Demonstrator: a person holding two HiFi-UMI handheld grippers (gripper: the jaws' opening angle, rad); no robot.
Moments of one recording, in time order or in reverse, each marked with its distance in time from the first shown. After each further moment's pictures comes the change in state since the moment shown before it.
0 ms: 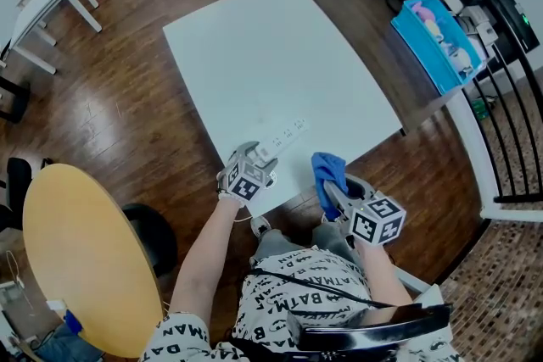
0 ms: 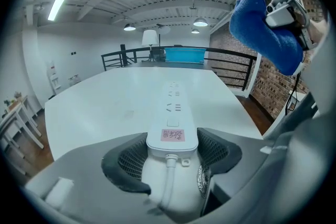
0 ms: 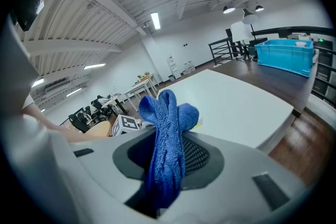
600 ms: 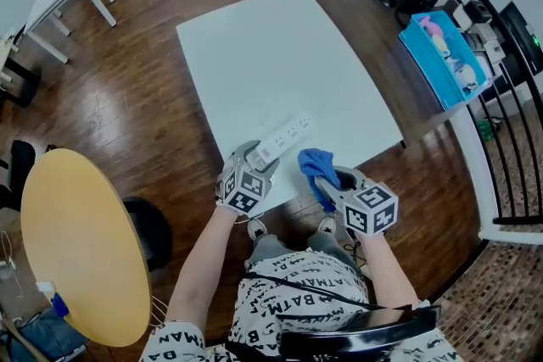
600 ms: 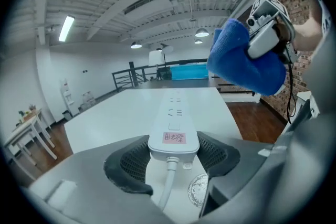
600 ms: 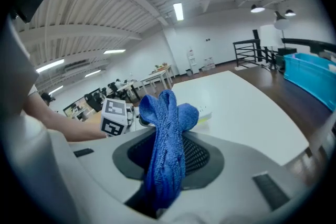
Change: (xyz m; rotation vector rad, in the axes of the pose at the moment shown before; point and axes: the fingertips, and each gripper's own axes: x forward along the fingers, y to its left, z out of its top) left arm -0.060 -0.006 0.066 0.047 -0.151 0.134; right arm 0.019 0.010 0.022 -0.229 0.091 0.135
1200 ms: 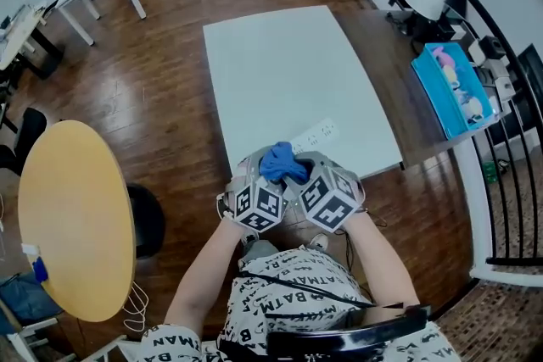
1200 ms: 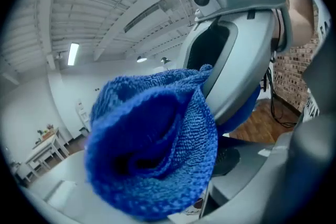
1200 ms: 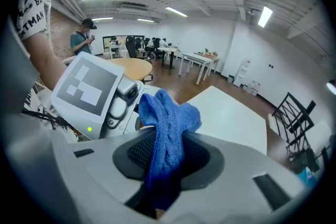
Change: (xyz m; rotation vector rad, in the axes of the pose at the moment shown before) left arm -0.052 -0.038 0.078 0.089 -0.080 0.166; right arm 0.036 0.080 0.040 -0.744 0.261 0.134
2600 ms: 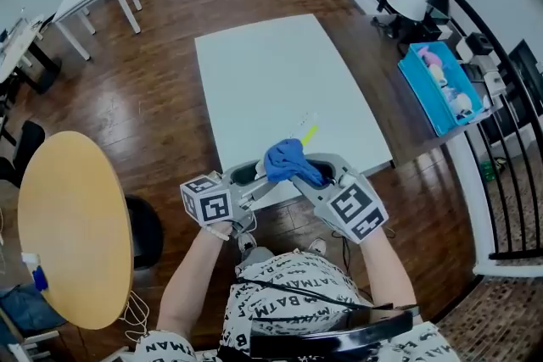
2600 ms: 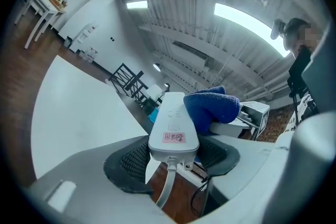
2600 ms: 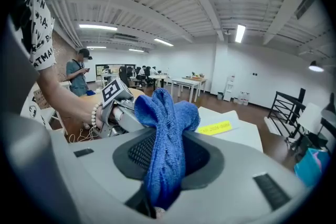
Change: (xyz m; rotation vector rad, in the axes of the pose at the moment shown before) left arm -0.070 0.004 0.046 -0.932 -0.337 -0.488; right arm -0.091 -0.010 0.027 0.136 -0.320 -0.063
